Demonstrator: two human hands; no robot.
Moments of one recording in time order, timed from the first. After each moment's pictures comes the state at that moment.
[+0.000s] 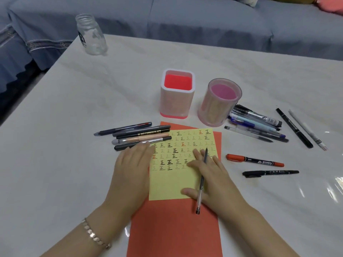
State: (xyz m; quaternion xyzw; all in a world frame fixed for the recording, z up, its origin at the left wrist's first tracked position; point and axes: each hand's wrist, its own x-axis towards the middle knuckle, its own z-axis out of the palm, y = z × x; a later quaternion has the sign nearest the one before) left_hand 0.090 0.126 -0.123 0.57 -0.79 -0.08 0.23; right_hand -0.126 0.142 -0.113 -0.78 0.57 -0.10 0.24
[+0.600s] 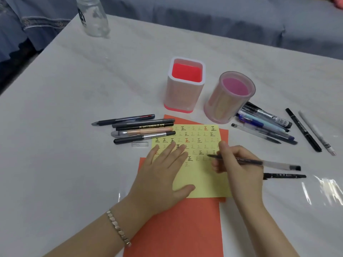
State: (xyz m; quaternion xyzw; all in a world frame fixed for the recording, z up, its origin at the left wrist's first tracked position) left_hand 0.050 0.130 -0.138 0.50 -0.84 -0.14 0.17; right_hand -0.116 0.129 -0.085 -0.41 0.64 -0.53 0.37
